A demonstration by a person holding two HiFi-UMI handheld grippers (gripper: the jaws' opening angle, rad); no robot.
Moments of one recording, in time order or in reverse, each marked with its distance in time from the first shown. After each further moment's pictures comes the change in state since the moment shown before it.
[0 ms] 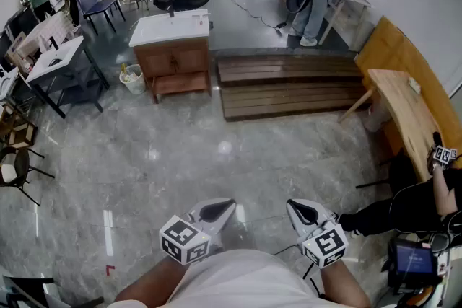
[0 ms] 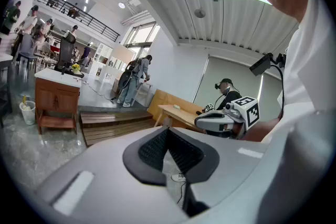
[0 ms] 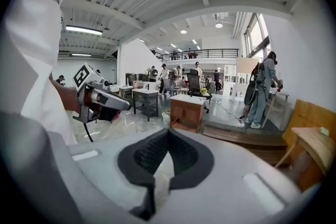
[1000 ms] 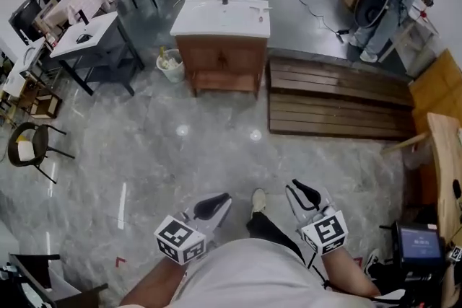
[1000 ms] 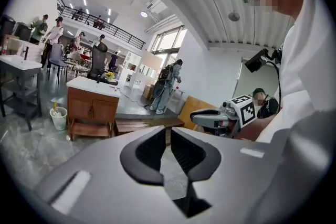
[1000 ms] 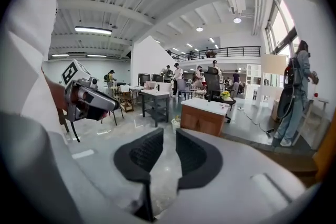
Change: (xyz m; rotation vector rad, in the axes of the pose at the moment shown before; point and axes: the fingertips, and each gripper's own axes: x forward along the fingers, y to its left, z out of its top) left arm -0.006 0.308 0.091 -0.059 -0.051 0.284; right arm 0.348 -0.069 0.107 -0.068 -0.023 0.191
